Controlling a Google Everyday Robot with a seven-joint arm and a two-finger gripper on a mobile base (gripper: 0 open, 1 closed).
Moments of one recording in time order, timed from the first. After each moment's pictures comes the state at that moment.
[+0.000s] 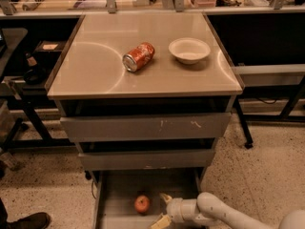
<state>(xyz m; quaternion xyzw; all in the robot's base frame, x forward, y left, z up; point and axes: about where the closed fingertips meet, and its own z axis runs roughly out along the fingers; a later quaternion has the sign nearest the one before) 0.451 -0.010 0.233 -0.40 0.75 0.42 0.32</state>
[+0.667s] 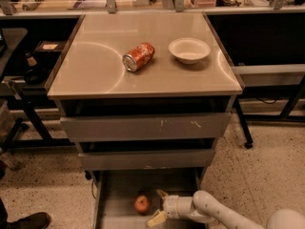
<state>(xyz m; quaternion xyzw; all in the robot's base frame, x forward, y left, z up) 0.479 0.004 0.211 -0.40 0.73 0.43 0.35</state>
